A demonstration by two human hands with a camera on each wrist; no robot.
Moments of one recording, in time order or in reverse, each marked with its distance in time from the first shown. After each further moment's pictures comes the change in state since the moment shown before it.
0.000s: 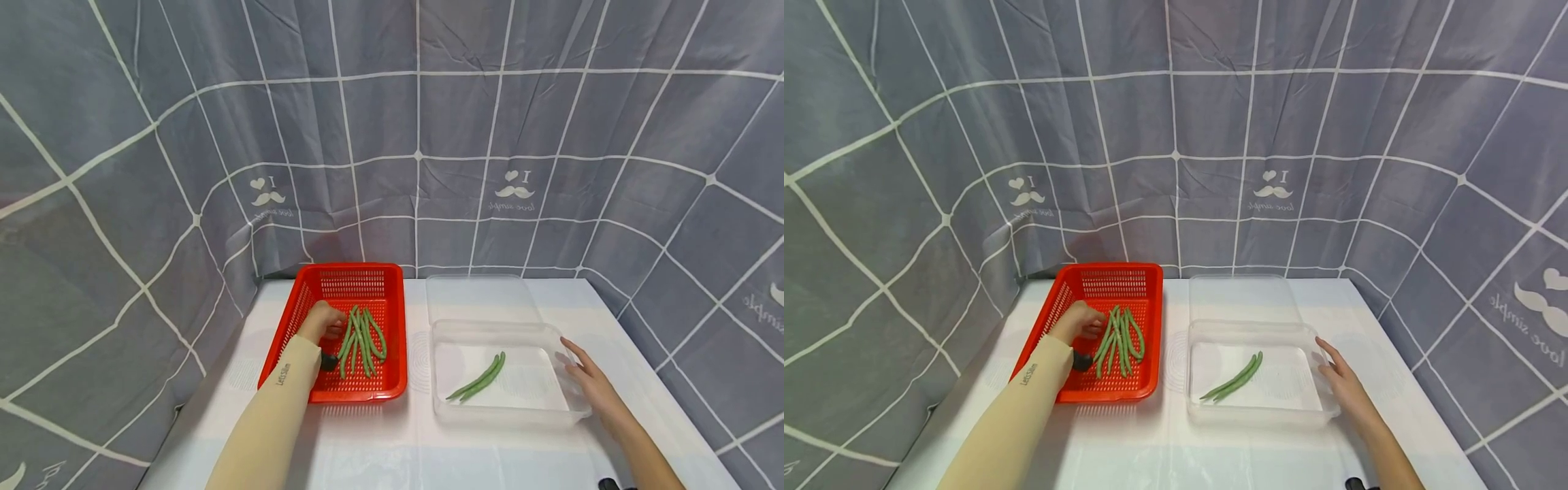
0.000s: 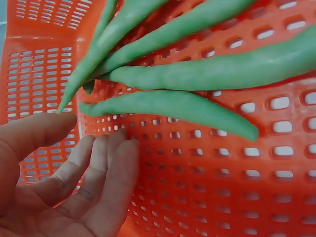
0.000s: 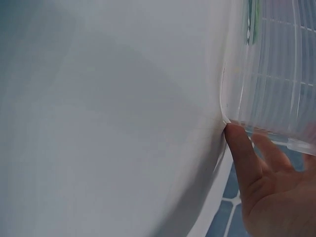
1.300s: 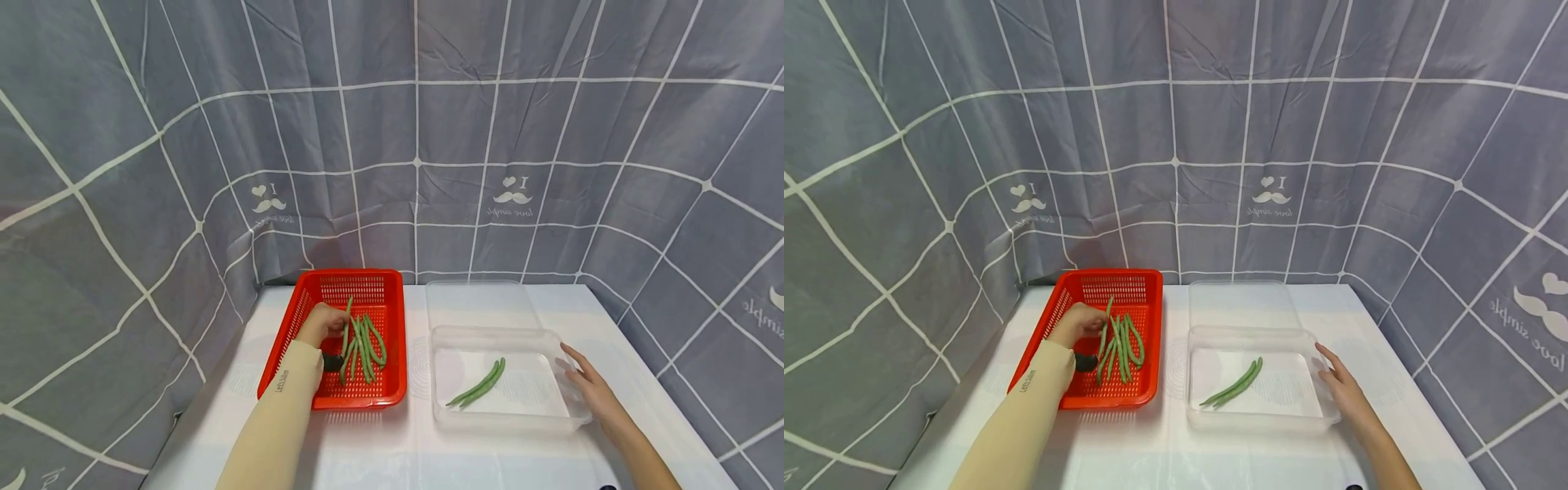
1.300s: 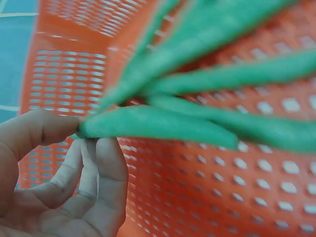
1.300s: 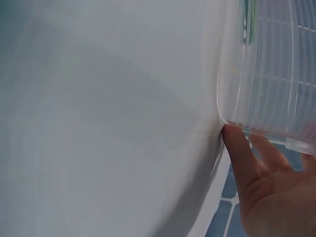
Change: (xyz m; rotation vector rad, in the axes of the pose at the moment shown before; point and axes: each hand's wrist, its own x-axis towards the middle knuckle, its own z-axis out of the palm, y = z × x) left_hand -0.003 0.002 0.002 -0.186 -0.031 0.060; right_hand -0.003 0.002 0.002 0.022 -0.001 -0.021
